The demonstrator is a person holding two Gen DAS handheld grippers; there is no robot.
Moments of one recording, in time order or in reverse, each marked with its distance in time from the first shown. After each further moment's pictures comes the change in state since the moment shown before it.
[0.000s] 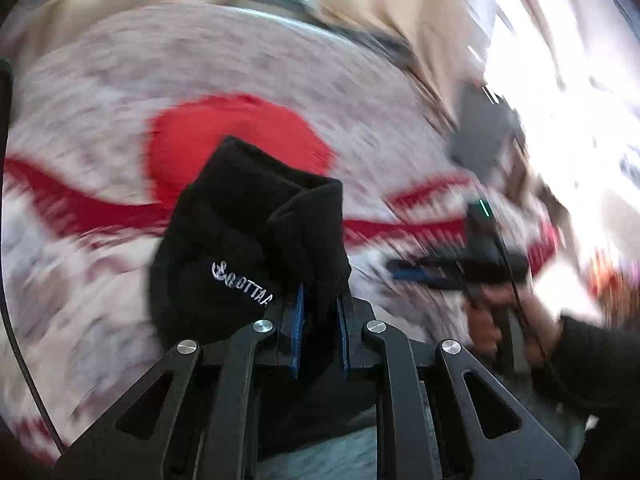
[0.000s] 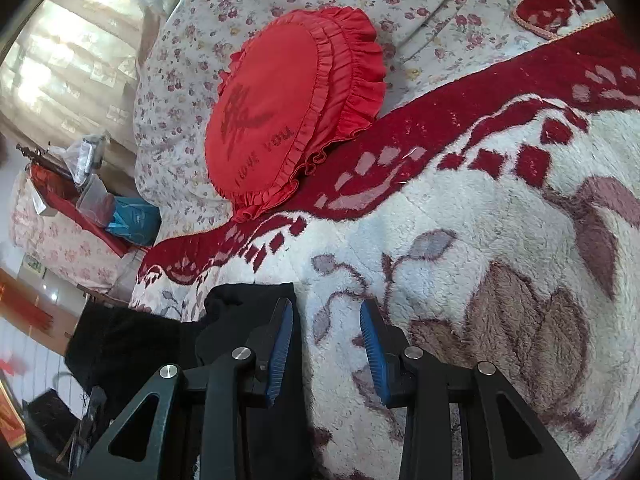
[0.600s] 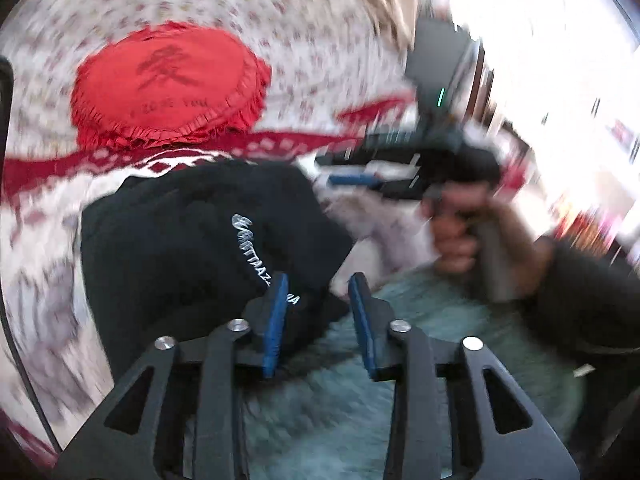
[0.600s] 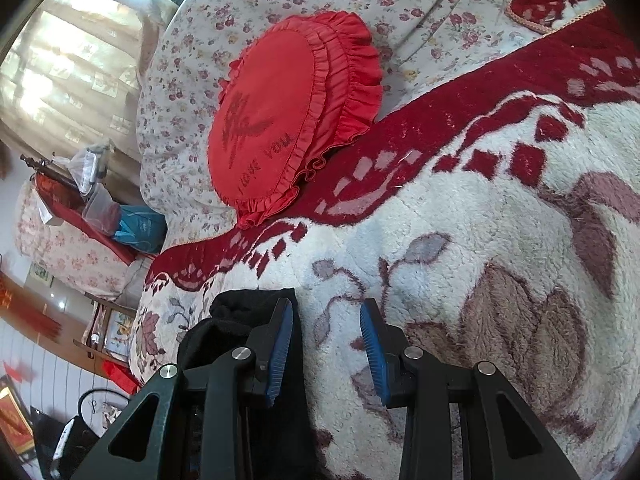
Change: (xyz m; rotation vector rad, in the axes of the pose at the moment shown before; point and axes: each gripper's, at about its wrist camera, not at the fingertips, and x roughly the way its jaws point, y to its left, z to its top) left arm 0.021 -0.020 -0.040 -0.050 0.173 -0.158; right arm -0.003 -0.004 0.001 0.019 -0.017 0.019
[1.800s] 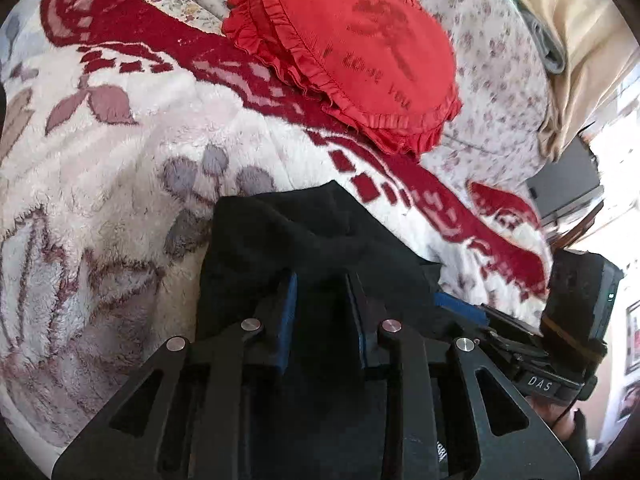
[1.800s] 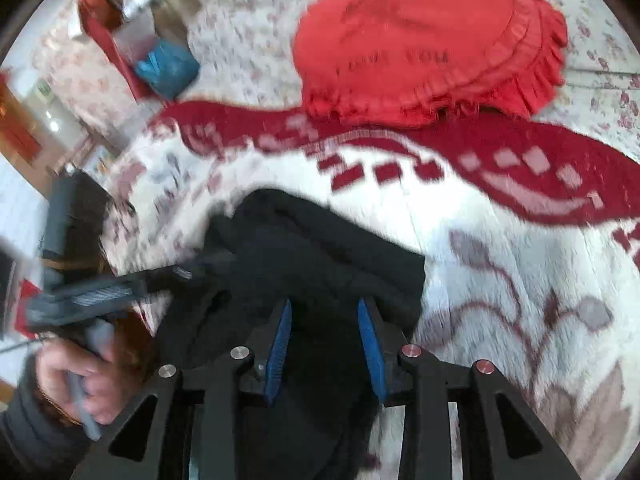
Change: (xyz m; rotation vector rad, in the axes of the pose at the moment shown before) left arm 0.078 0.156 0.070 -0.591 0.081 0.171; right arm 0.086 0.097 -0.015 -0.490 0.315 -0.039
